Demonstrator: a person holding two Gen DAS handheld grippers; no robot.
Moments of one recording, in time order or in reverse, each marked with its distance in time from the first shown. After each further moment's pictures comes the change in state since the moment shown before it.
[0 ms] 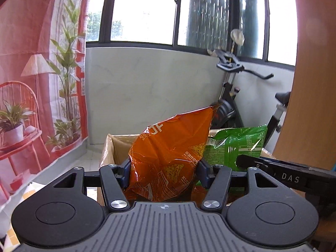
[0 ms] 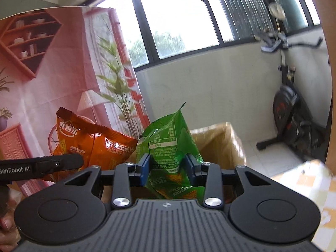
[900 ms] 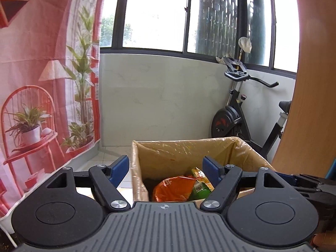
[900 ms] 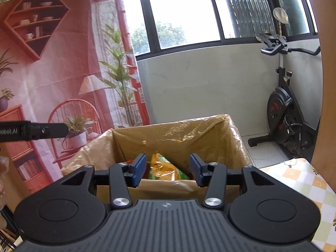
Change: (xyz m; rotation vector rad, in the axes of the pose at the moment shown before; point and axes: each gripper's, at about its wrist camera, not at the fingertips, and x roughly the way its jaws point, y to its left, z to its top) left arm -0.077 0.021 0.025 -0.036 -0.022 0.049; right arm -0.054 0.040 -0.008 -0.098 0.042 -0.039
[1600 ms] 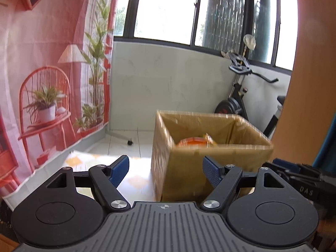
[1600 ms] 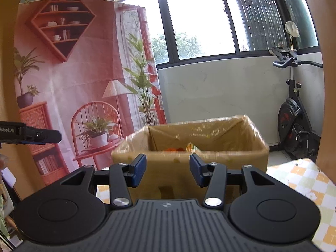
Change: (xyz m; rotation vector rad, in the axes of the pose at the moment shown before) left arm -0.087 0.041 -0.061 -0.051 0.064 -0.007; right arm -0.075 0.056 -0.043 -0.046 -0.057 0.062
